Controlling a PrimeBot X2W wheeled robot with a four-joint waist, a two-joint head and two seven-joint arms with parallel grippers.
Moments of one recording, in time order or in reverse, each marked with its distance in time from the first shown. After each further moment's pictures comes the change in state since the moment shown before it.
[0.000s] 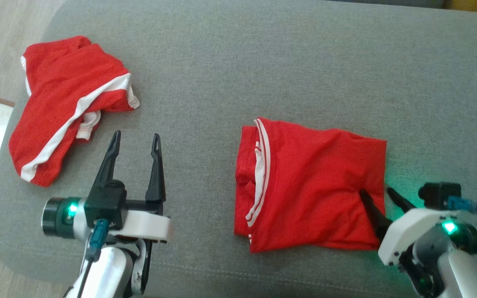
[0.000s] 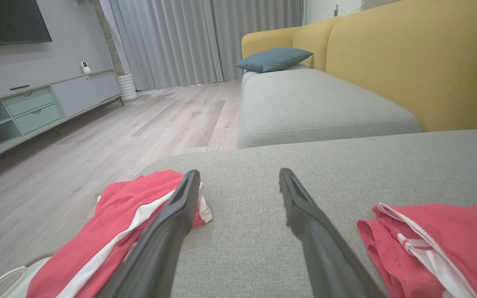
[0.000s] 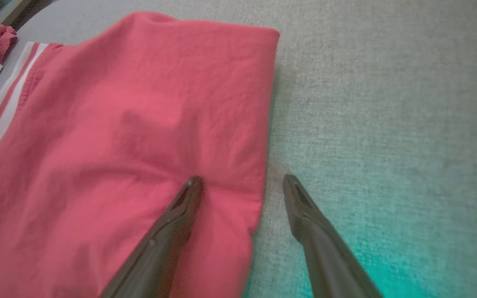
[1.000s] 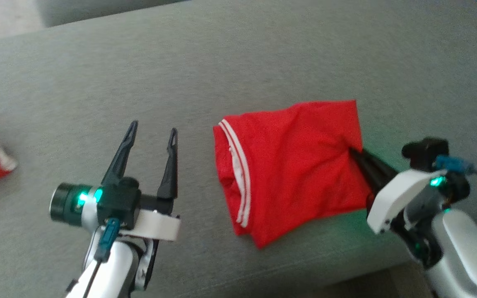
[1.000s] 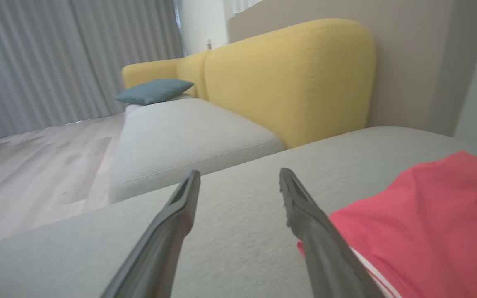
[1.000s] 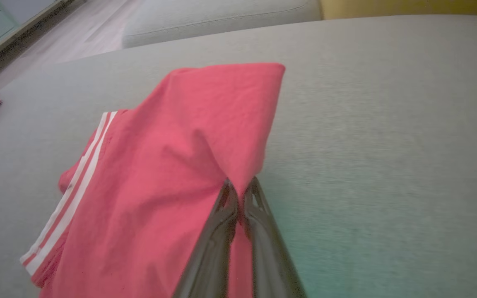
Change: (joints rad) left arm -0.018 -0.006 -0.011 -0.026 0.063 -0.075 -0.006; right arm -0.146 -0.121 0.195 -0.110 0.083 0.000 0.020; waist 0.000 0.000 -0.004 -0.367
